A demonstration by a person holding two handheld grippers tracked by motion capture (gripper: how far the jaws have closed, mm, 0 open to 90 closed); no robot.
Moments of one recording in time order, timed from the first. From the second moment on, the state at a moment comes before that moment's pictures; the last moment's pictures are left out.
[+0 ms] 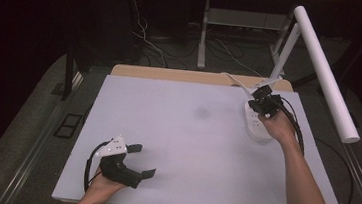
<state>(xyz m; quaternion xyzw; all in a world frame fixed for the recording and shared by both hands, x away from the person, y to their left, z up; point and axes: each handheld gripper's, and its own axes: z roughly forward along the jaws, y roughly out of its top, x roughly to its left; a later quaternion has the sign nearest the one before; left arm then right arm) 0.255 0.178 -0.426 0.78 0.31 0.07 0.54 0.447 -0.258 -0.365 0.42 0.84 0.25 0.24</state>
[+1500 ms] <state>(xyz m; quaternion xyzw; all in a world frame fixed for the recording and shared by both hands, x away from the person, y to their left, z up) 0.258 0.175 -0.428 0.78 0.31 0.07 0.54 0.303 -0.297 -0.365 0.44 0.76 0.44 0.15</state>
